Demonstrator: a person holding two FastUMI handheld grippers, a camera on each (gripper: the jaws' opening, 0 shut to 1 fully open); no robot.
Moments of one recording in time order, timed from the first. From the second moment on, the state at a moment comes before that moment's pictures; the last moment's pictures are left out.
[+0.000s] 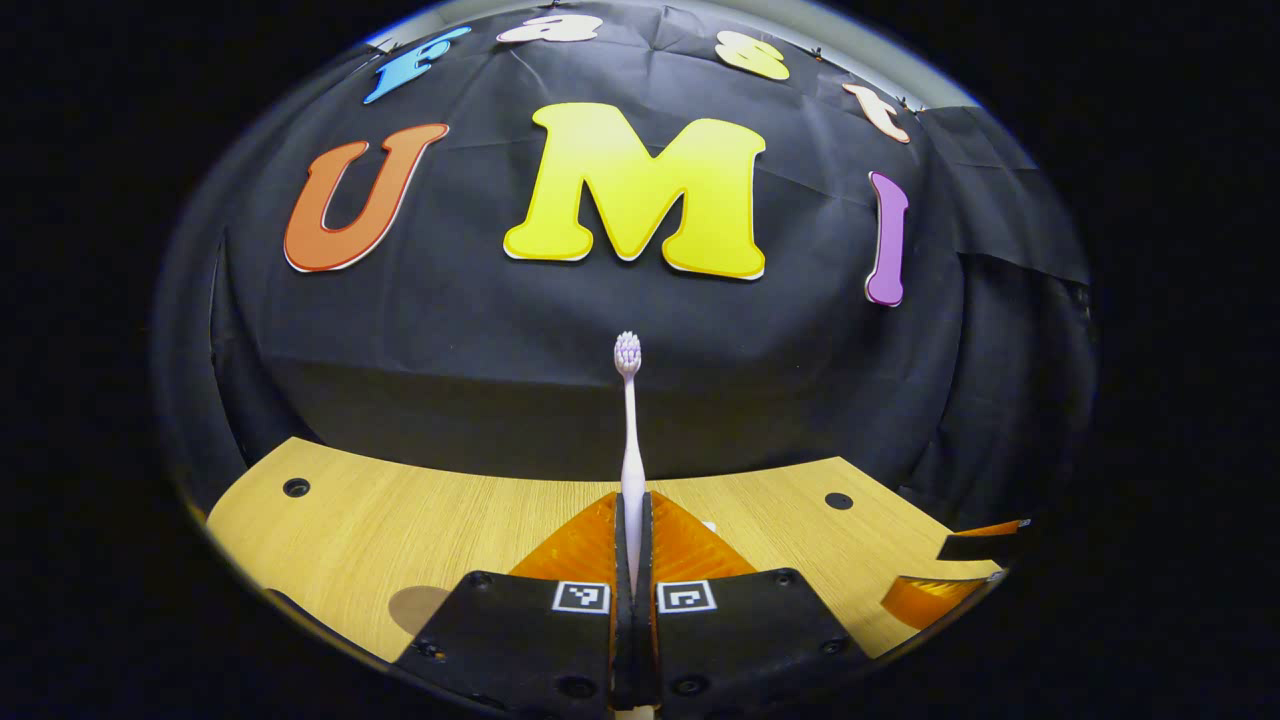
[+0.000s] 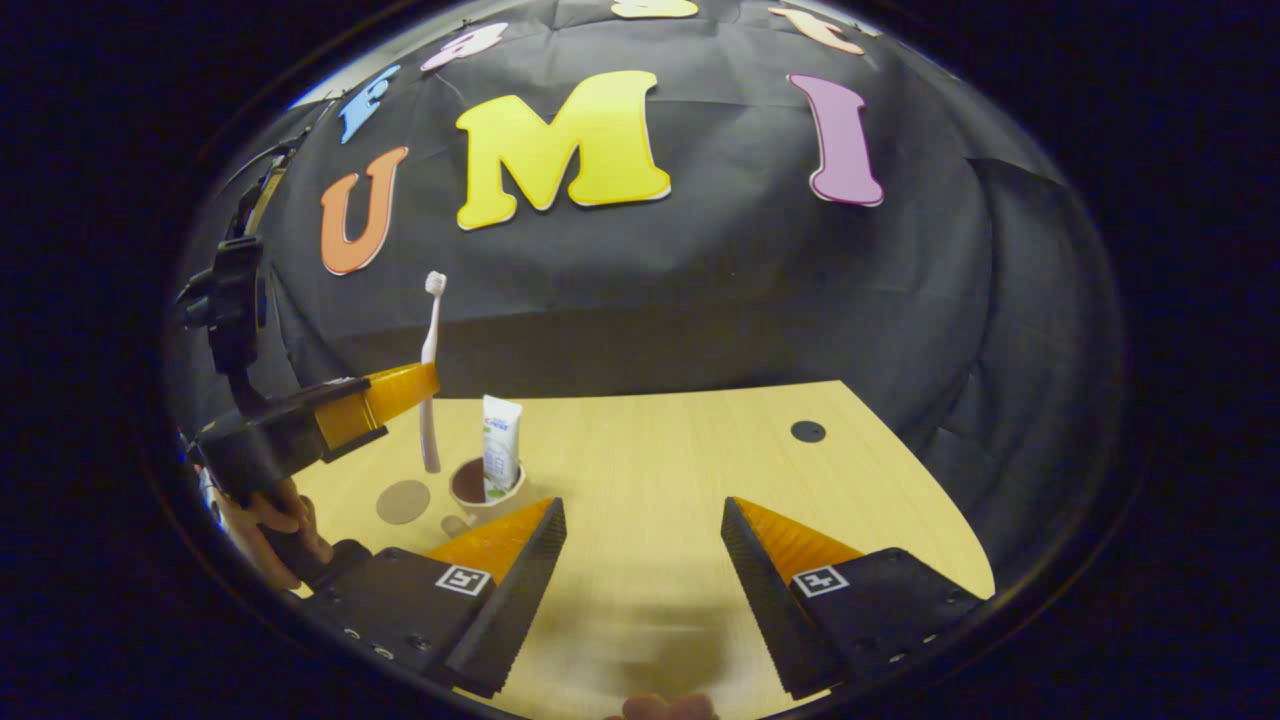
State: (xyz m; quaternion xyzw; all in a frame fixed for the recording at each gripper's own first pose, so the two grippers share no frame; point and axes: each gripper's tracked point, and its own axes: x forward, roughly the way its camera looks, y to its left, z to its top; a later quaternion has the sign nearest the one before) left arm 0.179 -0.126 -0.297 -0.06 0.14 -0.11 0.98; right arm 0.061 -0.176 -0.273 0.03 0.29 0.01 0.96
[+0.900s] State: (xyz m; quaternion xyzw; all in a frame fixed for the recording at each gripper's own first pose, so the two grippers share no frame) left arm 0.159 -0.128 -0.358 -0.03 0.16 -0.10 0.98; right arm 0.026 -0.196 -0.313 -0.02 0.35 -0.01 0.94
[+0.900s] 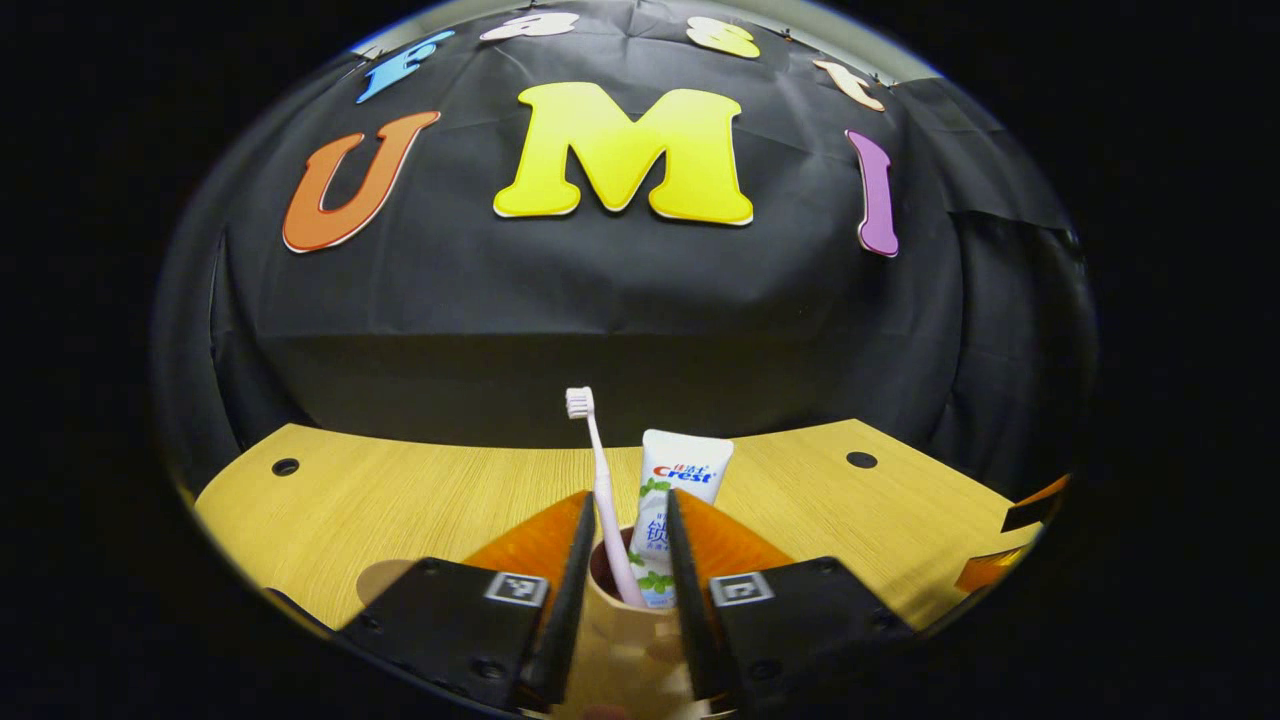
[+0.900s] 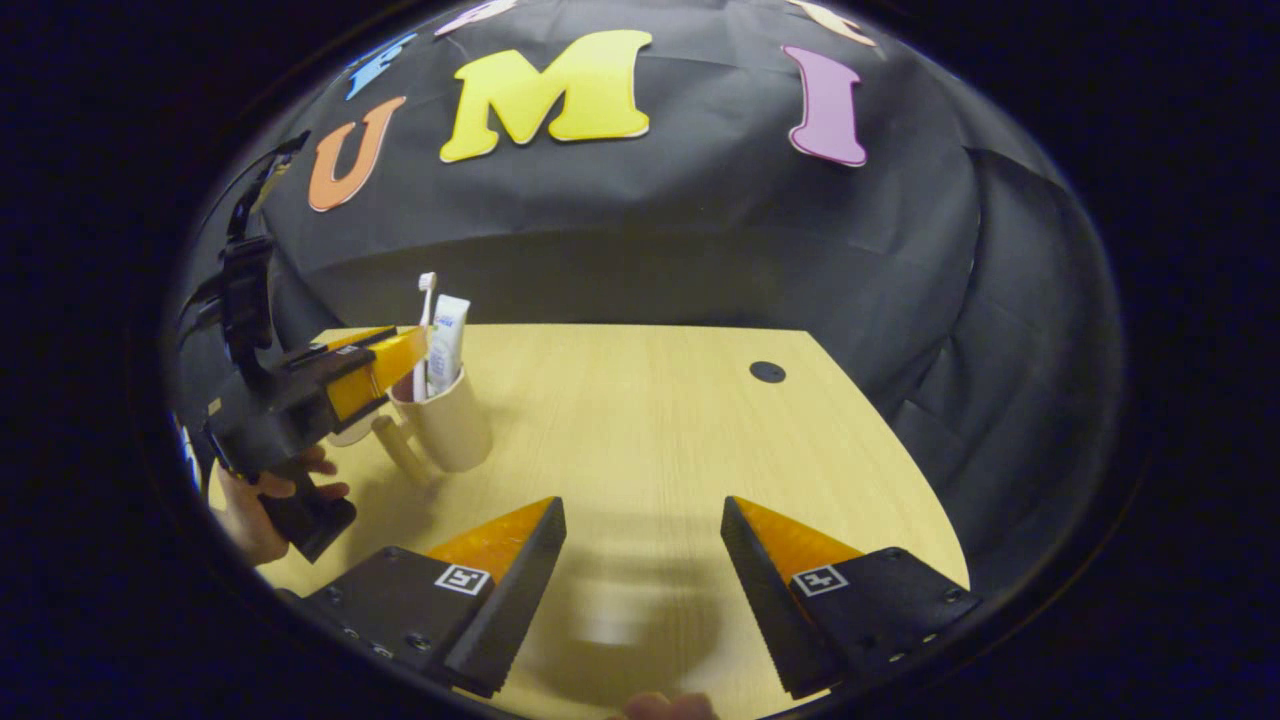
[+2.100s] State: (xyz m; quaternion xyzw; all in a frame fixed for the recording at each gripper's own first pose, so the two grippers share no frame) left arm -0.006 0.159 -0.202 -0.02 0.13 0.11 0.98; right arm 0.083 0.002 -0.324 0.04 0.58 0.03 0.82
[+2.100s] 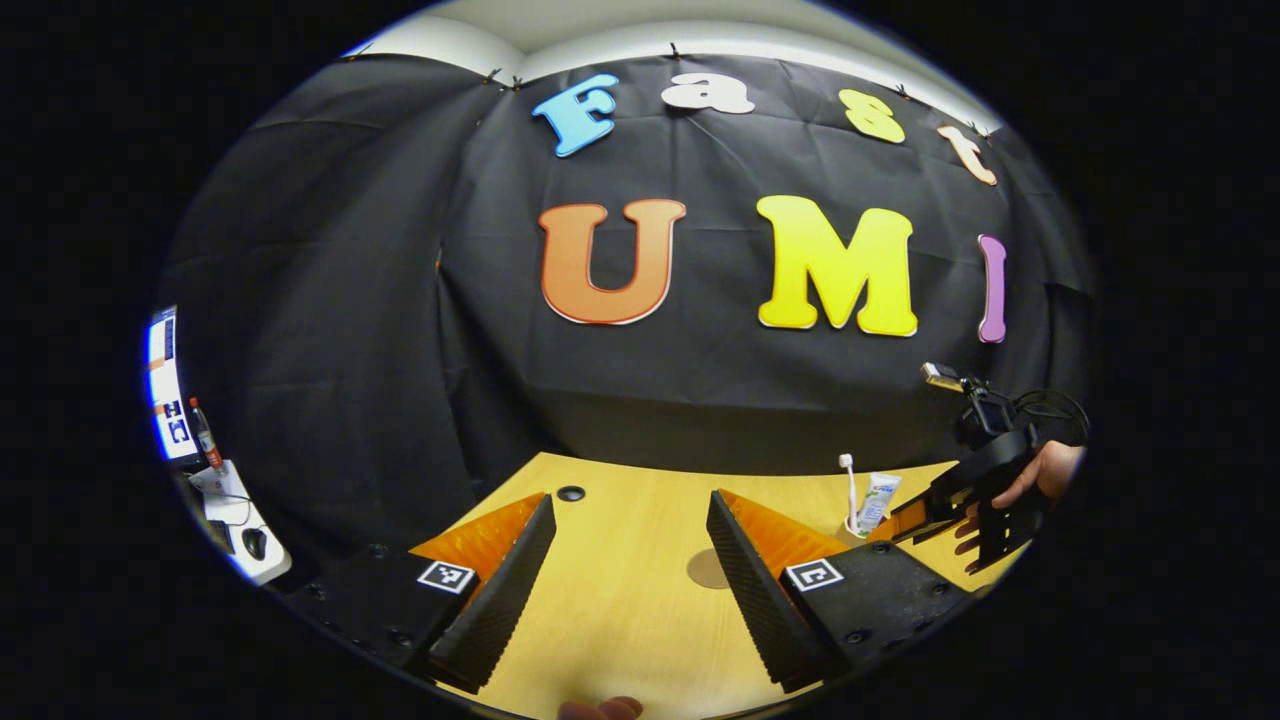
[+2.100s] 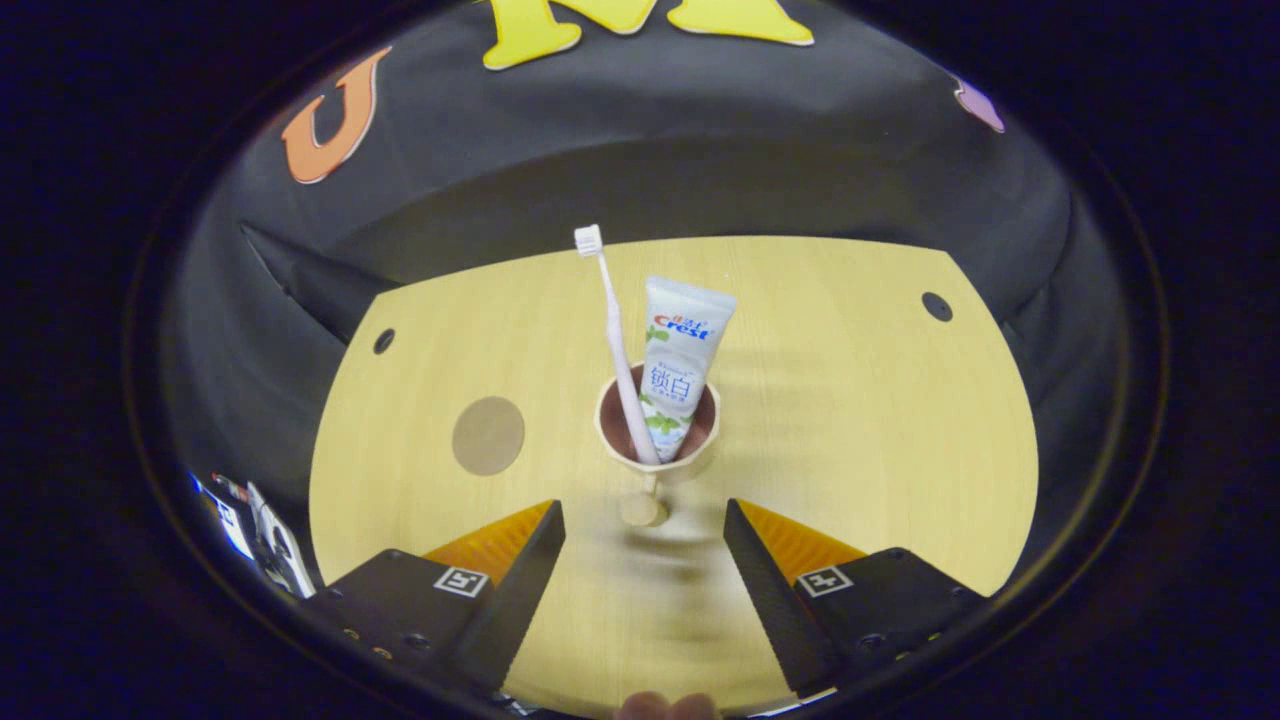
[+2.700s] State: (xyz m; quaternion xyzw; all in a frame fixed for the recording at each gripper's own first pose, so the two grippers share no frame) left arm -0.069 0.230 -0.243 -0.04 0.20 0.21 0.96; right arm 0.104 0.004 -0.404 0.03 0.66 -0.01 0.75
